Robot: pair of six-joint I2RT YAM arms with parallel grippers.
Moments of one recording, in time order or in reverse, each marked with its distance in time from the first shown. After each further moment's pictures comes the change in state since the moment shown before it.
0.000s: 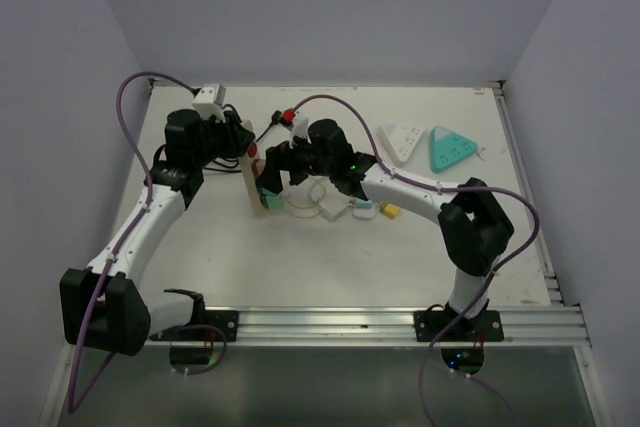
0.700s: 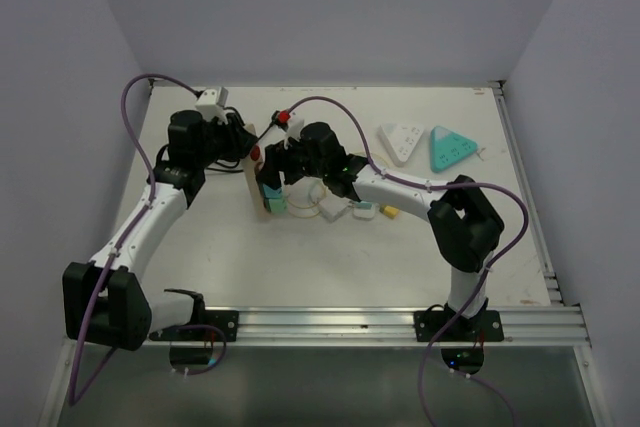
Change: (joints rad) left arm 0.000 0.023 -0.012 0.012 0.034 -0.033; right arm 0.028 0.076 0.028 0.033 0.097 0.000
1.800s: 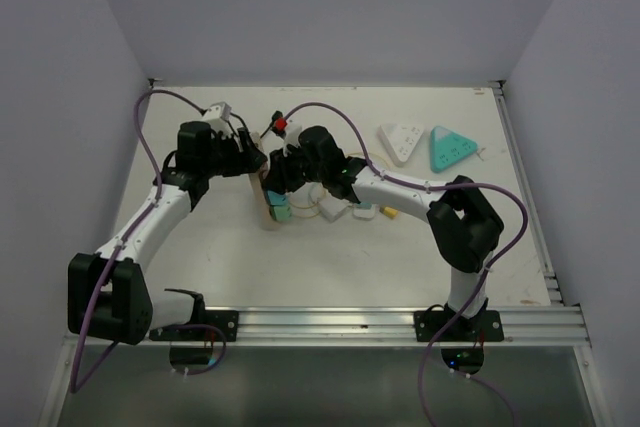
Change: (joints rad) left arm -0.003 0.034 -0.048 -0.087 -0.013 -0.075; right arm 0.007 -0.001 -0.009 -0.067 -0.042 -0.016
